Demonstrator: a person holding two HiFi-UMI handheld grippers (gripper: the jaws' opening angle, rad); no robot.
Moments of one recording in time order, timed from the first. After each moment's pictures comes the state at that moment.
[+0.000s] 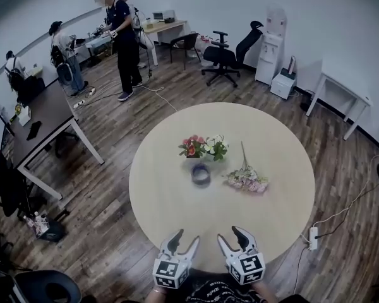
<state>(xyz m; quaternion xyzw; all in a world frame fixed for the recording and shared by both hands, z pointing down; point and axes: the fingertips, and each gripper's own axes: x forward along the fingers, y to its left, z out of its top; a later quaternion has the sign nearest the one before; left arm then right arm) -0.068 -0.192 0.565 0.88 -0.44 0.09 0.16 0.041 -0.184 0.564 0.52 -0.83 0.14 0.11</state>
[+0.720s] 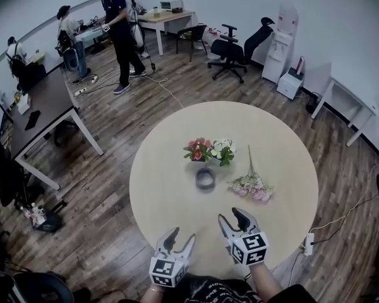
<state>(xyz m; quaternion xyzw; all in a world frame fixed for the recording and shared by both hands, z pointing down) -0.095 -0.244 0.566 0.86 -0.47 0.09 0.18 0.034 -0.300 0.538 0.51 -0.83 0.18 0.13</state>
